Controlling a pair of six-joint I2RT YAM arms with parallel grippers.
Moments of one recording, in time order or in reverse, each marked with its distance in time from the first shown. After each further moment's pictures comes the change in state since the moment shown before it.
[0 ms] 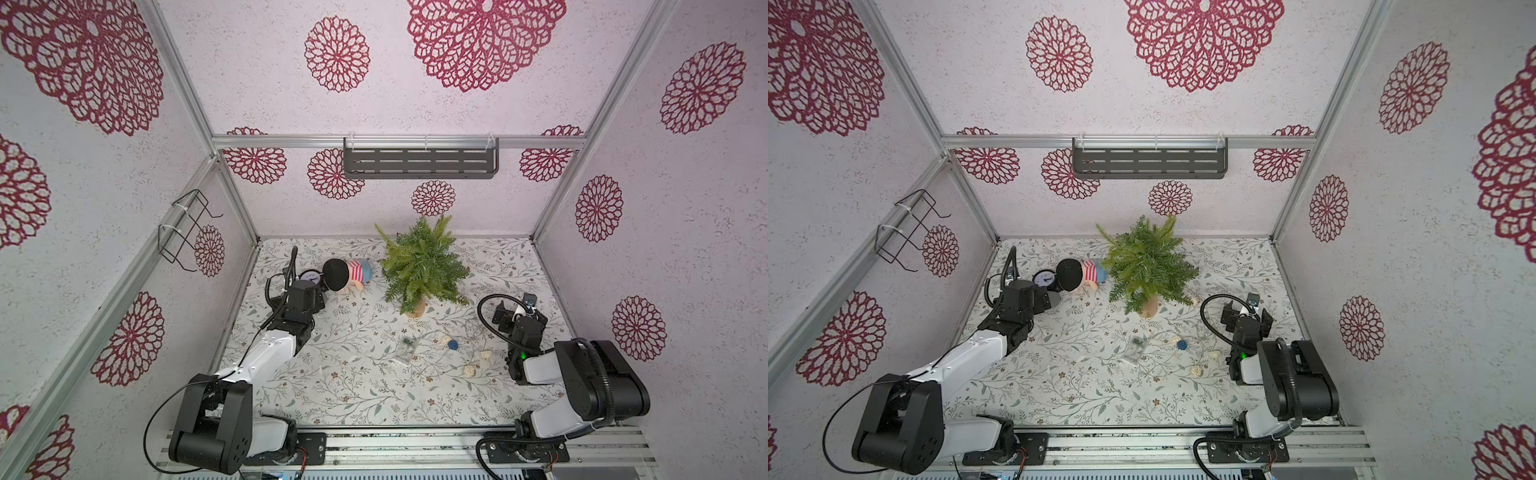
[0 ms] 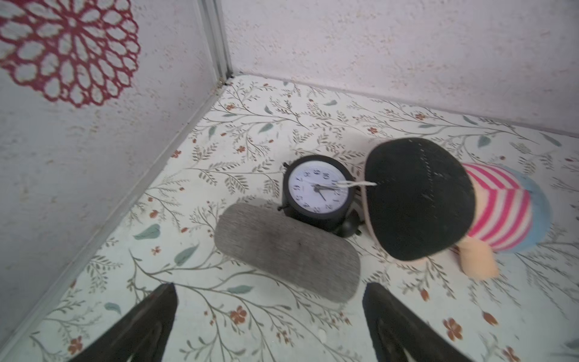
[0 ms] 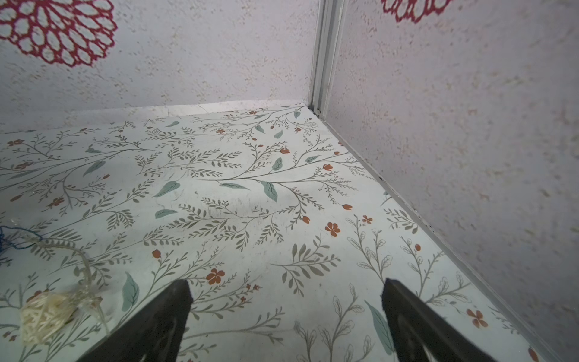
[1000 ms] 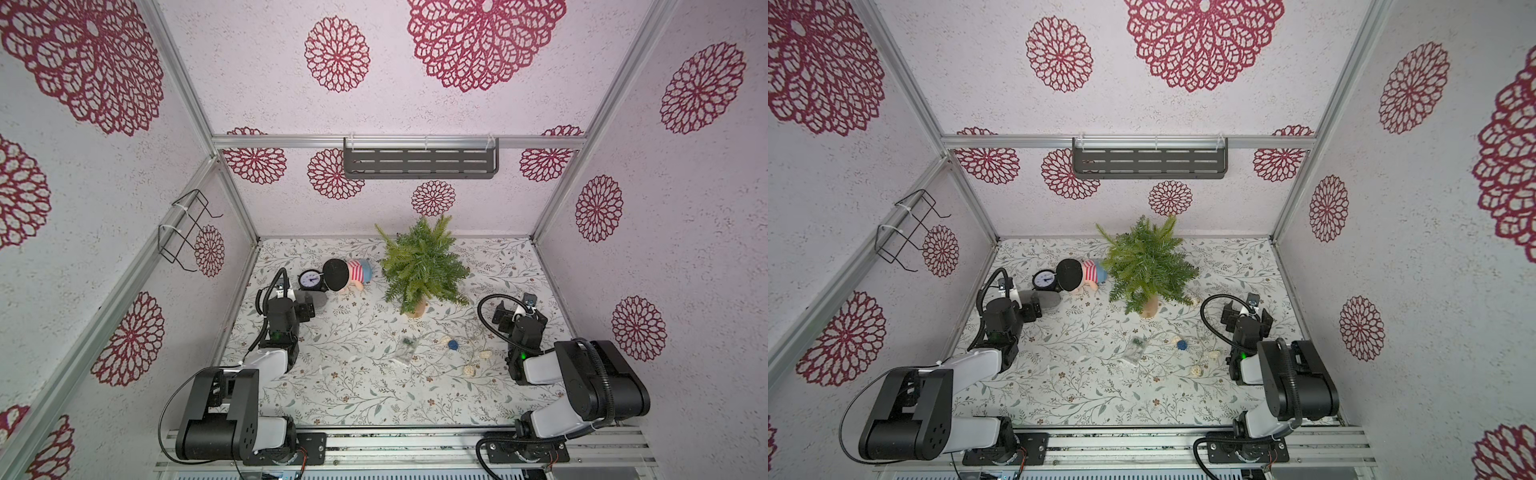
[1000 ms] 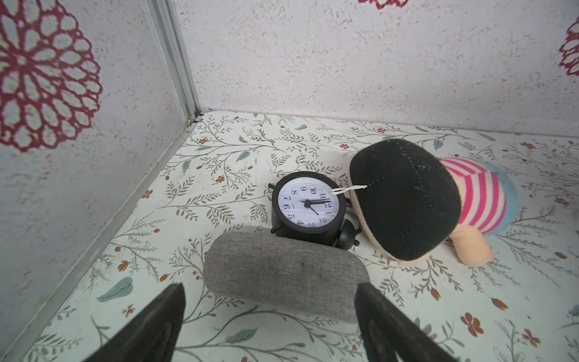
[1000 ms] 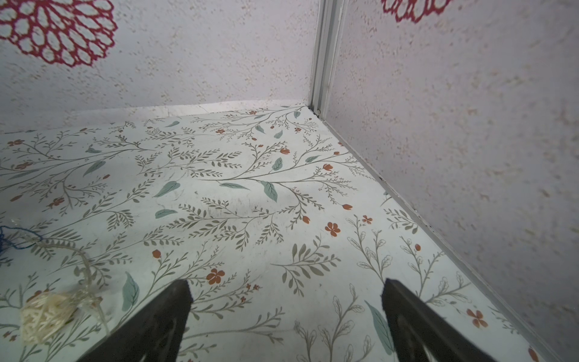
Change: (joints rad) left arm 0.175 0.038 -0.251 0.505 0.357 0.198; right arm 0.000 0.000 0.000 0.000 0.000 0.000
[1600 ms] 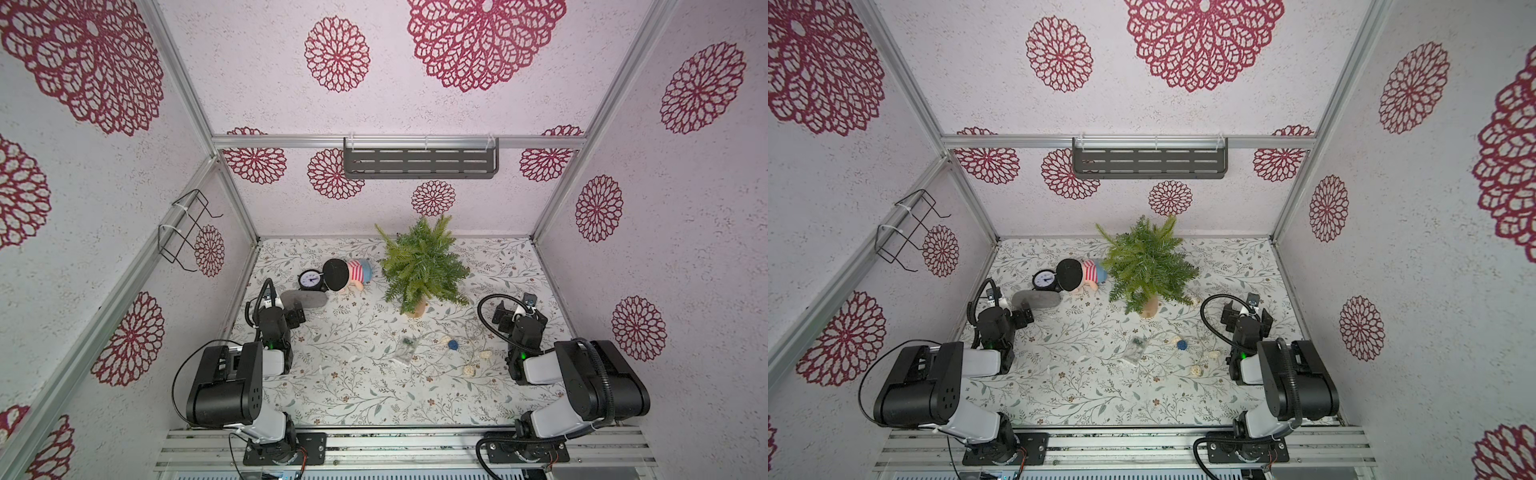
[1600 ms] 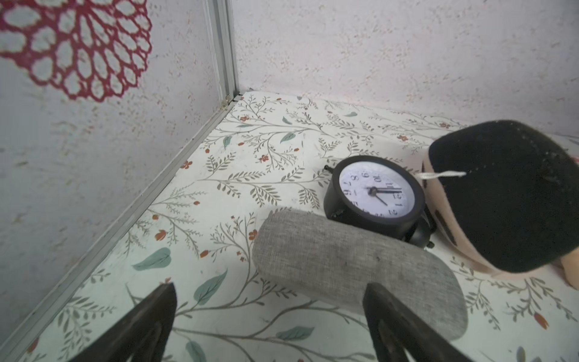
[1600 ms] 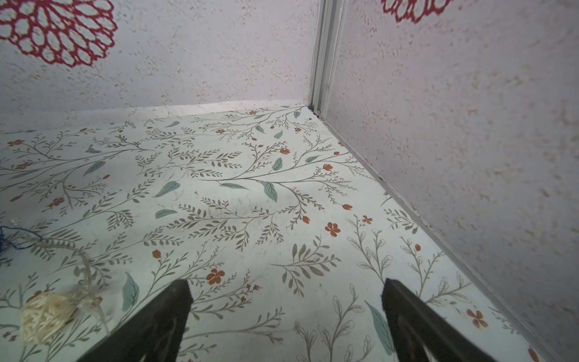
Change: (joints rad) left arm 0.116 0.178 -0.056 0.250 0.012 -0.009; right arm 0.000 0.000 0.000 0.000 0.000 0.000
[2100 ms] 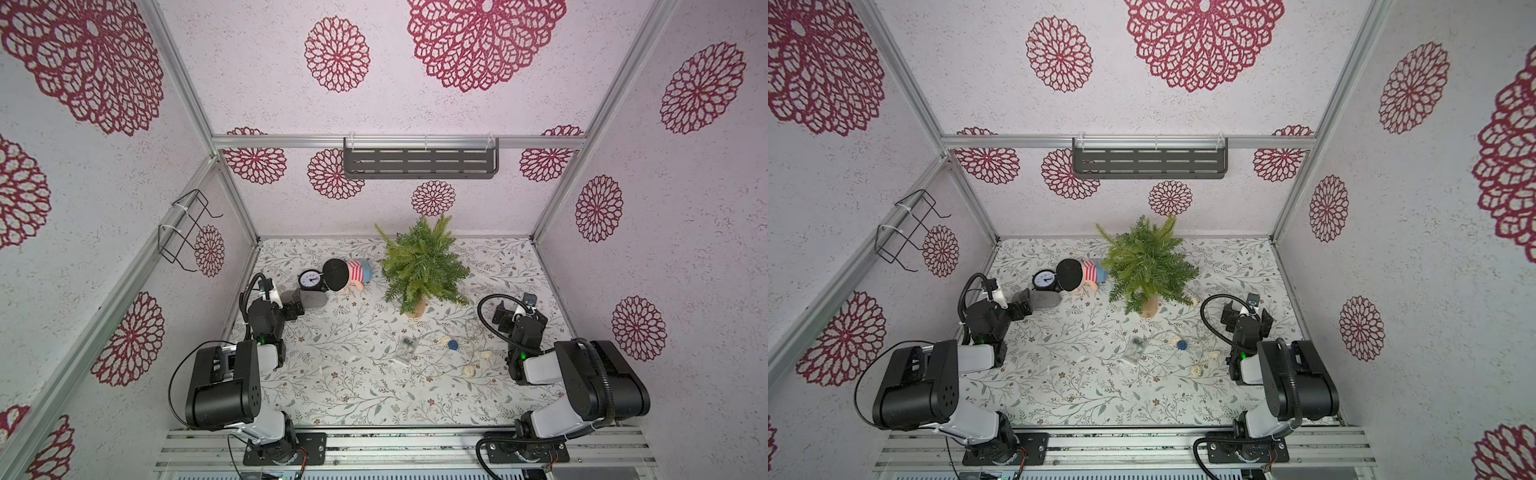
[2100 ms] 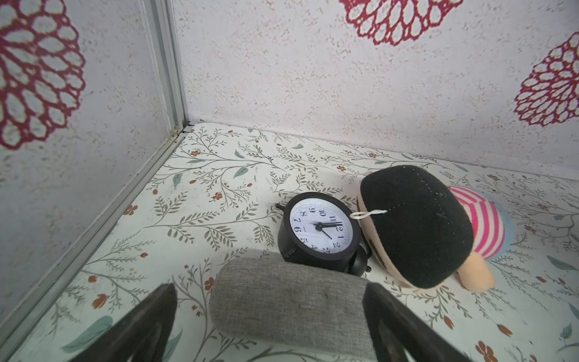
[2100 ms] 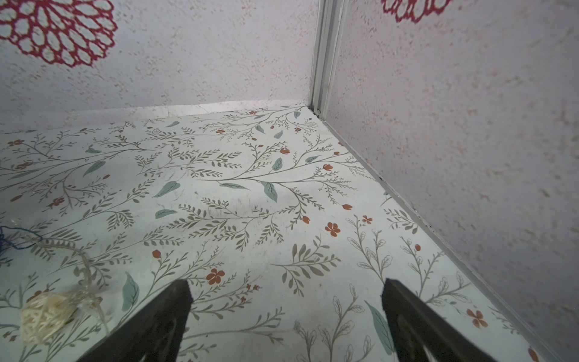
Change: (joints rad) left arm 0.081 0.000 0.045 0.026 0.277 -0.010; right arm 0.000 0.000 0.000 0.000 0.000 0.000
